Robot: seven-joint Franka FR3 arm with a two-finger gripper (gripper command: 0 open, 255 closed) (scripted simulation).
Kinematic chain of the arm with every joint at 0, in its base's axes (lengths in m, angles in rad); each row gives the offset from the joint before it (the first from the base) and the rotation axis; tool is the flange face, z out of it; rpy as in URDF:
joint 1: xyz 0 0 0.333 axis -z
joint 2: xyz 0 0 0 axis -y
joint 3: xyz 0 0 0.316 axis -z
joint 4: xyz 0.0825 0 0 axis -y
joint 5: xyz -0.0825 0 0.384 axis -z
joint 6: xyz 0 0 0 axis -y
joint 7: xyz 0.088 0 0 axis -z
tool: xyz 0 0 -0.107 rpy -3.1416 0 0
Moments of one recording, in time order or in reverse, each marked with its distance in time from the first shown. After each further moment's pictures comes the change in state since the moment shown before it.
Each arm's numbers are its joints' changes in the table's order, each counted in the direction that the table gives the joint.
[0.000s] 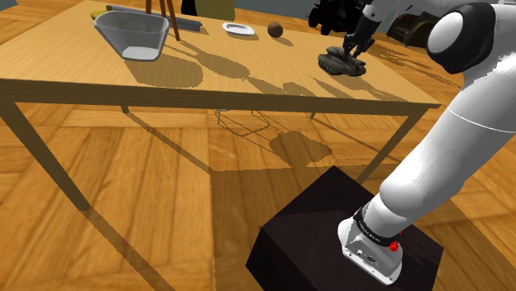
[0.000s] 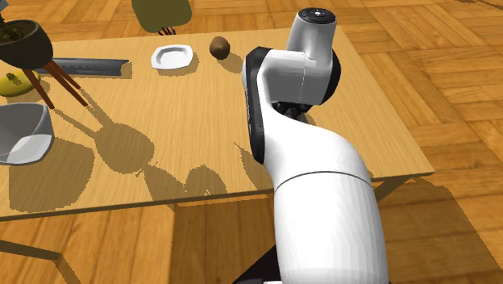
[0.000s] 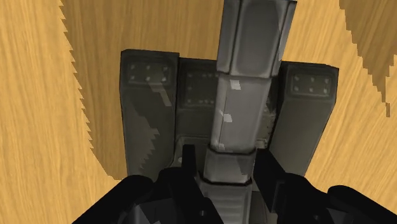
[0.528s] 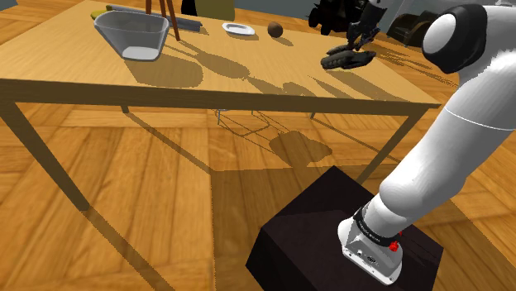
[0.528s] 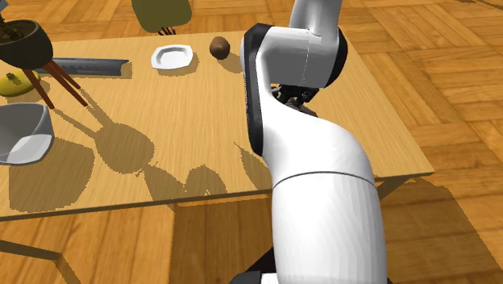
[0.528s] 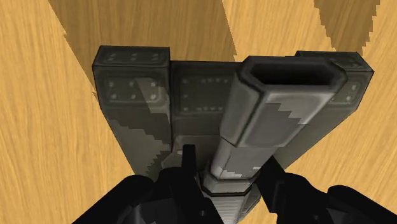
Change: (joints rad) arm 0.010 -0.028 0.003 0.142 -0.013 -0.118 0.000
